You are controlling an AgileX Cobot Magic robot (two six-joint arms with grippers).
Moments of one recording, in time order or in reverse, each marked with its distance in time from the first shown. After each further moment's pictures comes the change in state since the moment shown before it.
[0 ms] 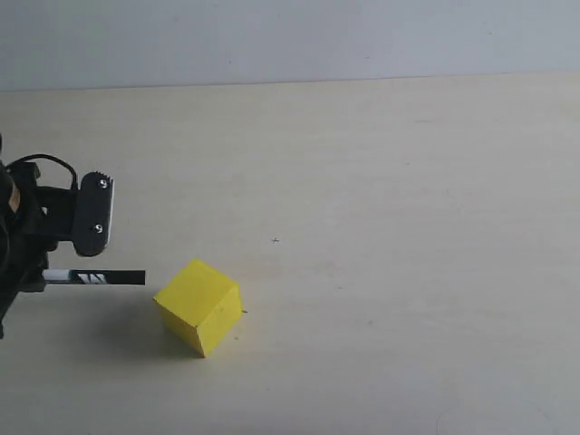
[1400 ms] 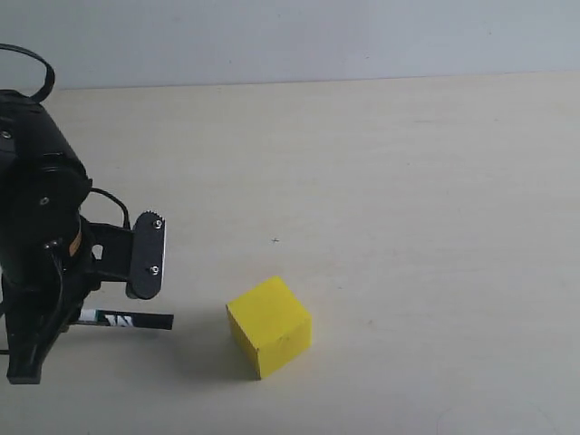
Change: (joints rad) left arm -0.248 0.058 -0.036 0.015 0.200 -0.239; right arm 0.000 0.000 0.000 0.000 -0.002 0.000
